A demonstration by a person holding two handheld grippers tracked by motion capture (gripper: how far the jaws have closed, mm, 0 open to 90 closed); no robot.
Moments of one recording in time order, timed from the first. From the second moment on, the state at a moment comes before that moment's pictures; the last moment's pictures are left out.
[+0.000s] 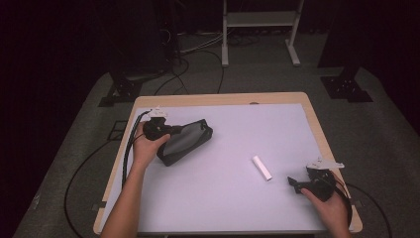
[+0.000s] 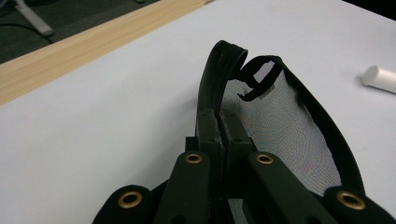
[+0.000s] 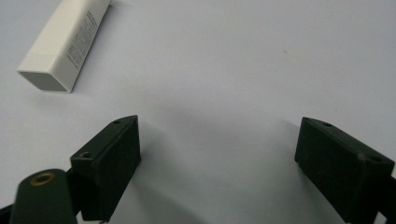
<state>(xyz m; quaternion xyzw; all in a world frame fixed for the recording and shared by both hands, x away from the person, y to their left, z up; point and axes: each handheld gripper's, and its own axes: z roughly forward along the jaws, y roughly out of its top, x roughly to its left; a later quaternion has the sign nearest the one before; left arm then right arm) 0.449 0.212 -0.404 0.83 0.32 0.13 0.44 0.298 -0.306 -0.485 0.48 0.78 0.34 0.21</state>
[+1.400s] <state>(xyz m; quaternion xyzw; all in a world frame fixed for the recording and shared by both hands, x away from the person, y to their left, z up) 0.414 0.163 -0.392 0.85 0.20 0.00 0.48 0.299 -0.306 -0.485 0.48 0.78 0.34 0.21</state>
